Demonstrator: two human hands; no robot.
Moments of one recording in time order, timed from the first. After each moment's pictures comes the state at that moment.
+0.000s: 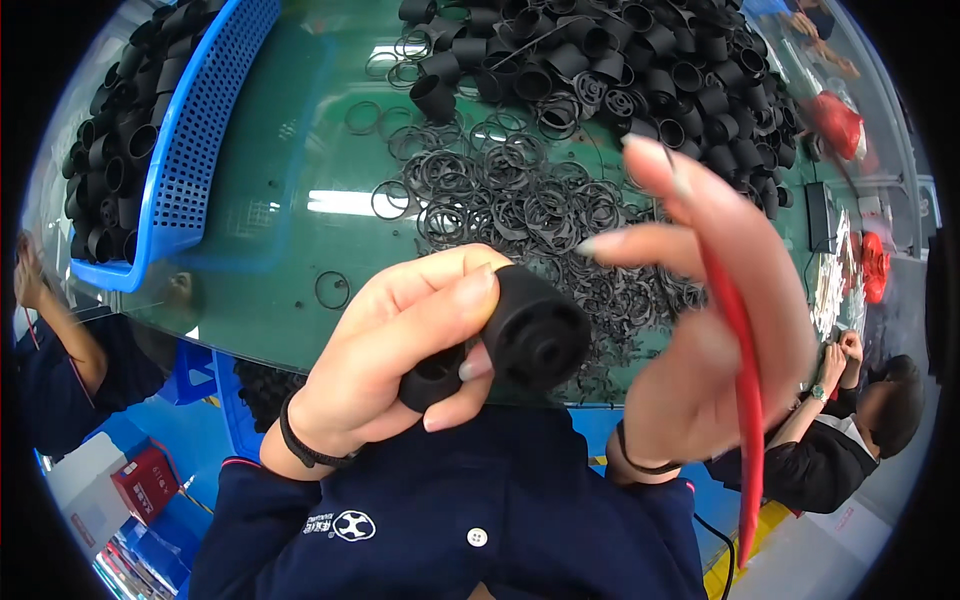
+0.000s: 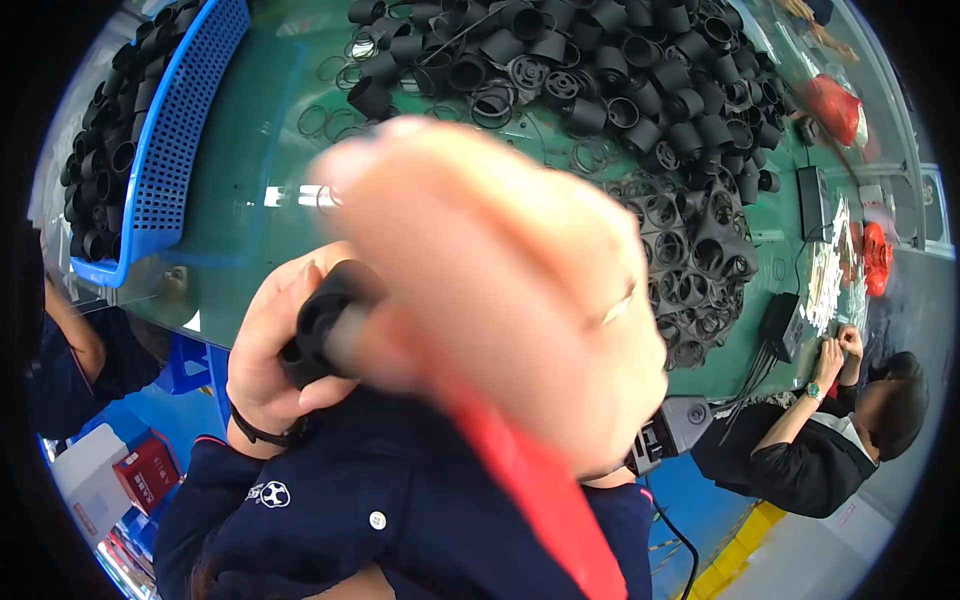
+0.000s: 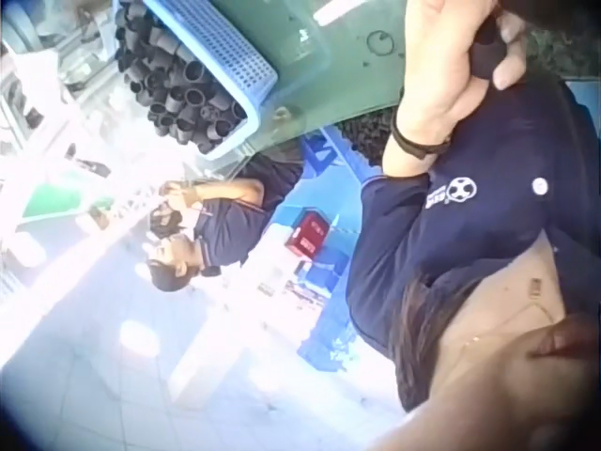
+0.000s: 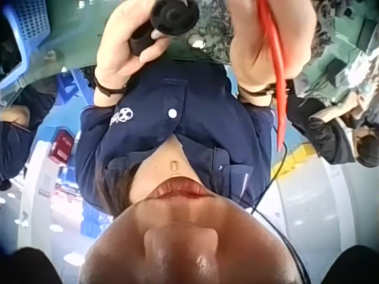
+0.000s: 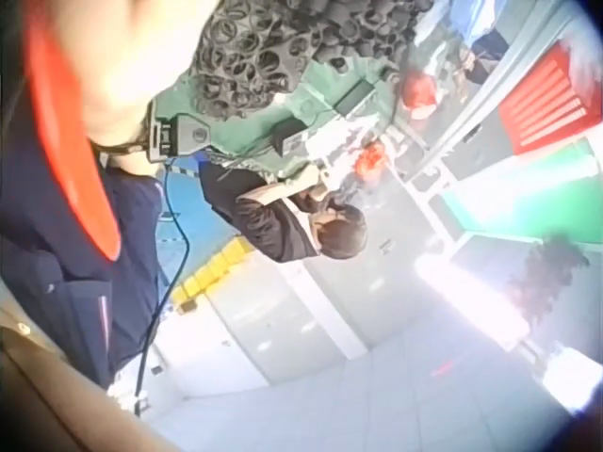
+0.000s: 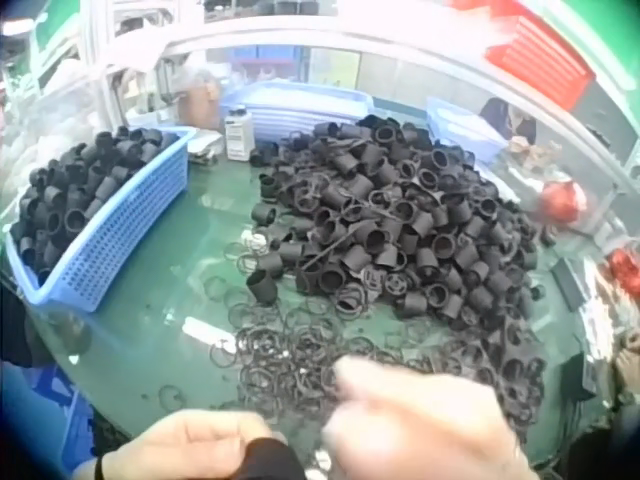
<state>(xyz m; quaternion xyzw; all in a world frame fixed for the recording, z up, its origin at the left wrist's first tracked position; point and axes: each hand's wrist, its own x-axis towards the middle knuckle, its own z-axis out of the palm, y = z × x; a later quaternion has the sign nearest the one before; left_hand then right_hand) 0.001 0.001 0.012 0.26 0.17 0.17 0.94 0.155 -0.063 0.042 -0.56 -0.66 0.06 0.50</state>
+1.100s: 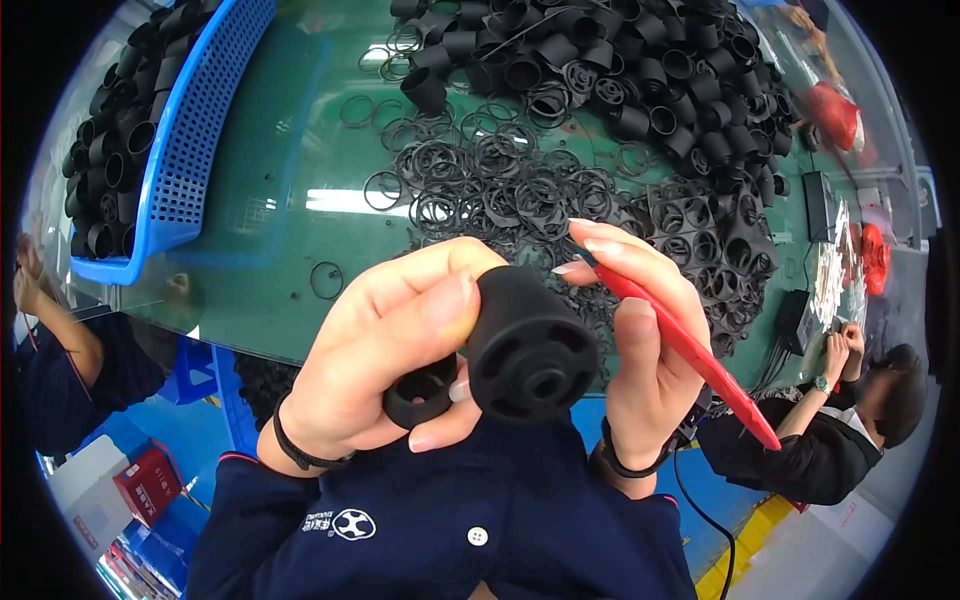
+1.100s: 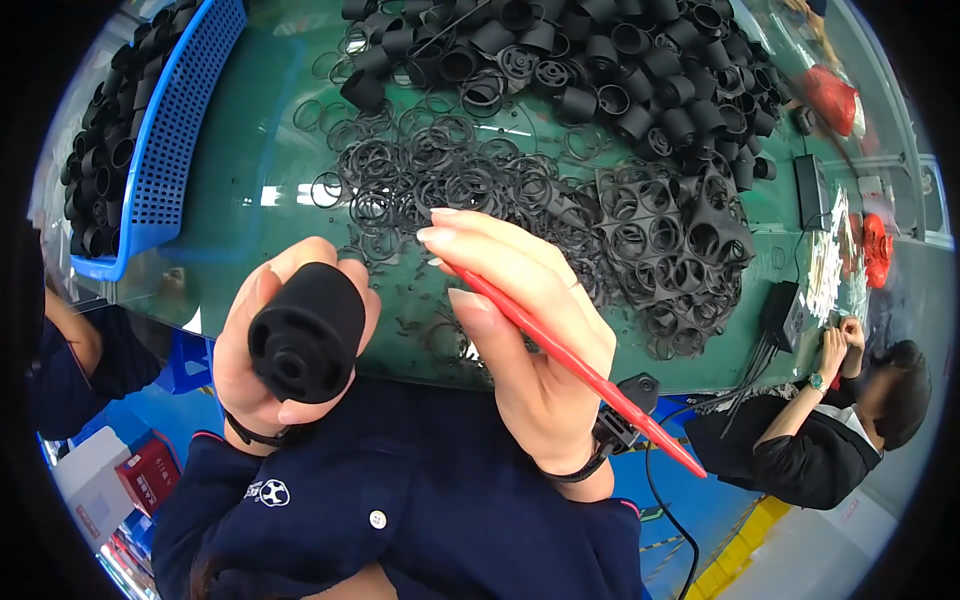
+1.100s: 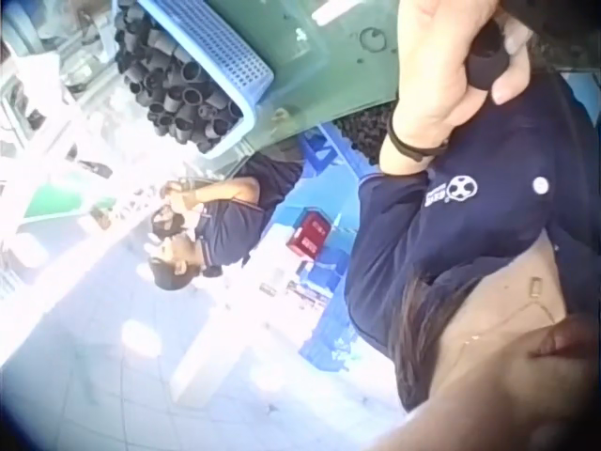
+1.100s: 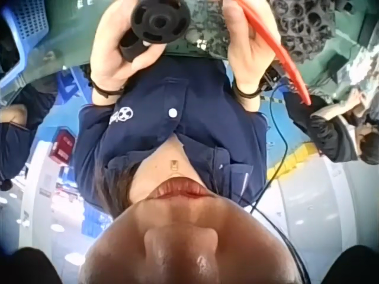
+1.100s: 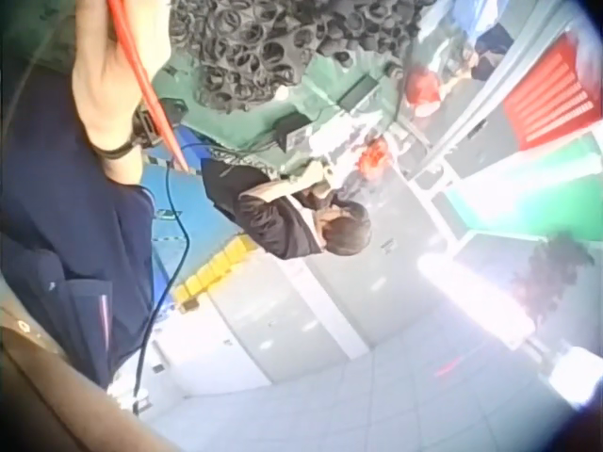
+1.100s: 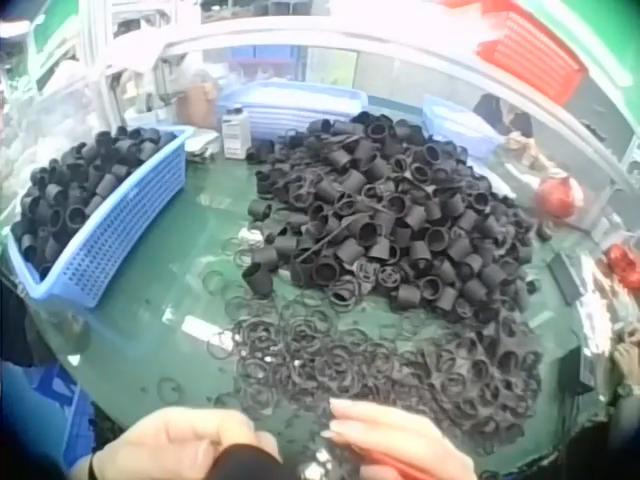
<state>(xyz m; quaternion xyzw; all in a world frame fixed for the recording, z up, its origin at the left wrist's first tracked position) -0.002 -0.003 0.014 0.26 0.12 0.18 0.94 0.149 -0.092 -0.001 -0.55 -0.49 0.23 0.64</state>
